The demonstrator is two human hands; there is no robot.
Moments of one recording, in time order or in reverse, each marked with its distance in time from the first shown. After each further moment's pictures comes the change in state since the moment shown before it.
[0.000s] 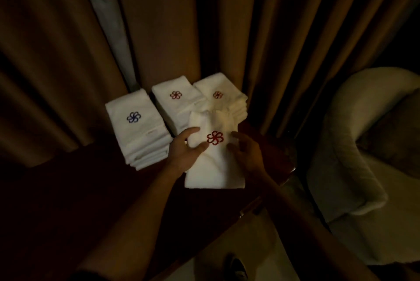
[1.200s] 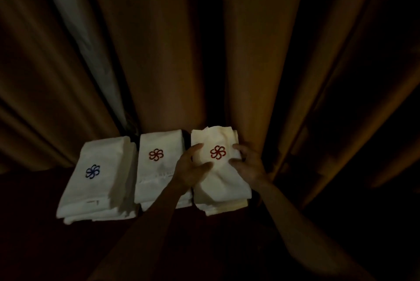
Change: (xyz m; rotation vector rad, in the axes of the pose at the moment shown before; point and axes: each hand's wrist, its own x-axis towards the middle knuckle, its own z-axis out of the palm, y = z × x) left_hand 0.273 0.045 0.131 0.056 0.330 -0.283; right_hand 0.405 0.001 -0.045 0.028 -0.502 -0.032
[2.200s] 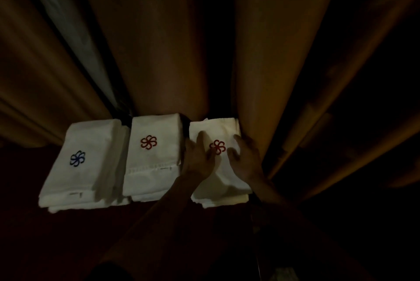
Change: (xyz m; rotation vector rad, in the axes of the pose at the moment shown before) left_hand 0.045 -0.026 0.055 0.500 0.108 -0.076; right_hand 0.050 0.048 0.022 -0.494 0.007 -0.160
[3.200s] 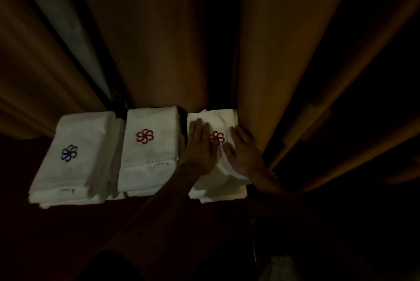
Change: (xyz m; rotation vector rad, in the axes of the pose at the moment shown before) left_hand 0.015 -0.011 0.012 0.315 0.037 0.290; right_hand 0.011 0.005 0.000 -0.345 -0.112 -0.112
